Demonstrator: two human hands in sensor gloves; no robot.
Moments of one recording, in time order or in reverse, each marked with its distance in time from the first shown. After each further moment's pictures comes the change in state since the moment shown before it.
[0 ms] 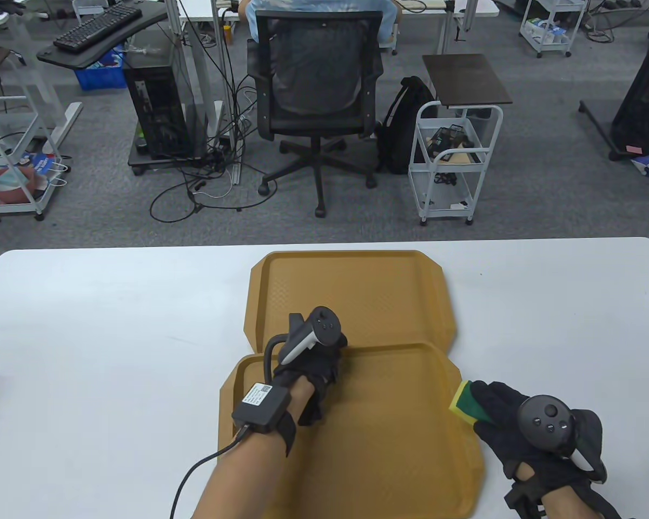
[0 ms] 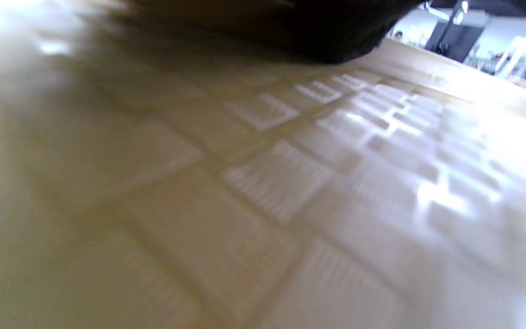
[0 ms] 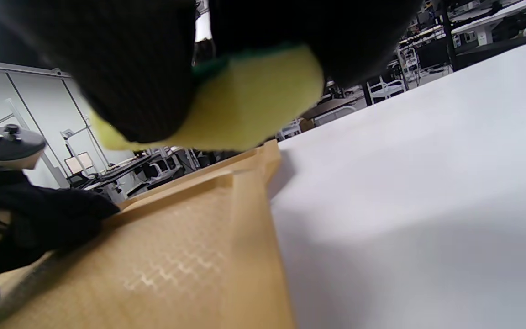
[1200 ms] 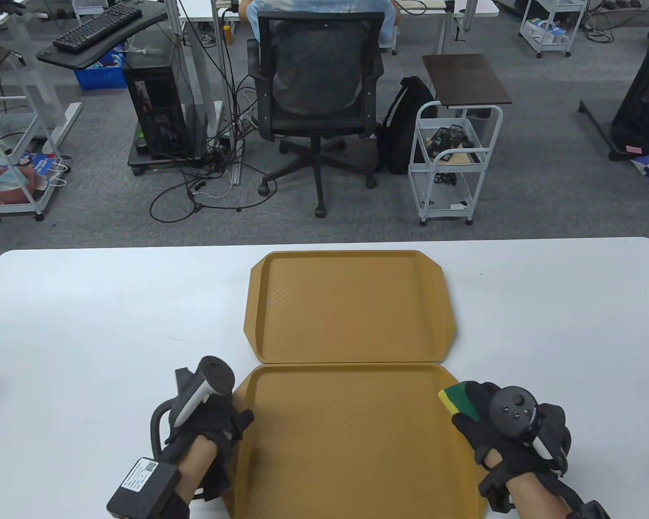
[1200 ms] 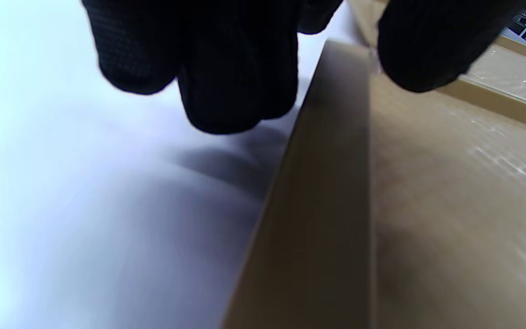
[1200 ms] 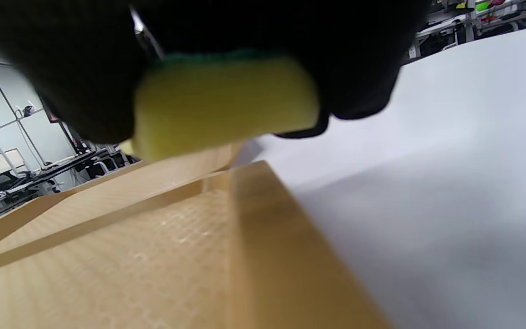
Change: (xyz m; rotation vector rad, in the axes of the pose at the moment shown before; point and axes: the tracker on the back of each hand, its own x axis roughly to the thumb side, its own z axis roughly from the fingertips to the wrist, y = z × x) left_hand -0.174 -0.003 0.156 -0.213 0.380 0.260; right_hand 0.015 0.044 -0.028 -0.023 0.183 0.065
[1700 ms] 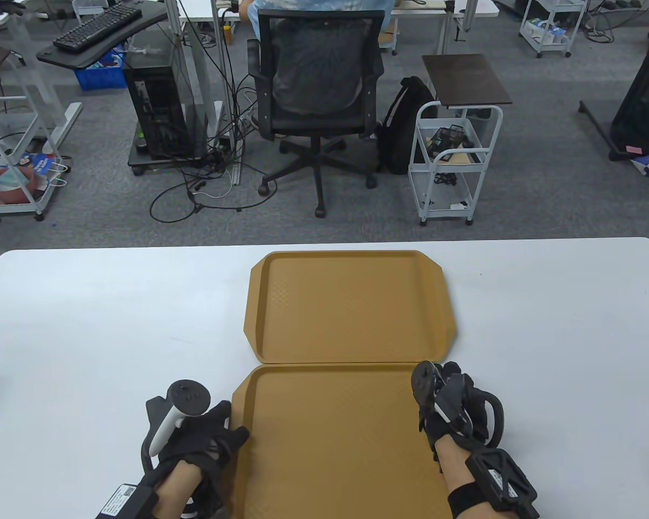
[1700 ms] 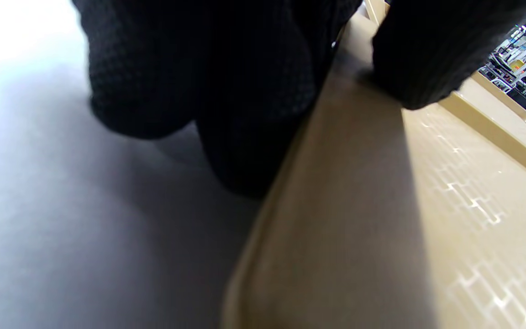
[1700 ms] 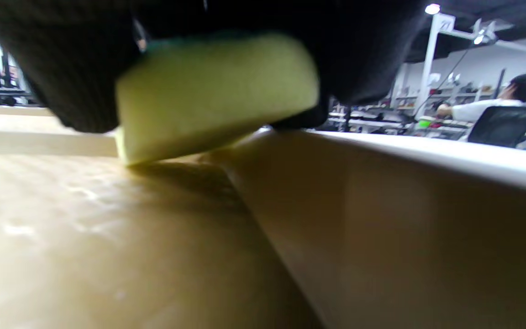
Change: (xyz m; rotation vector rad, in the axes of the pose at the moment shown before) left_hand -0.023 -0.017 -0.005 0.014 -0.067 0.171; right_hand 0.066 0.060 -0.051 -0.108 0.126 0.432
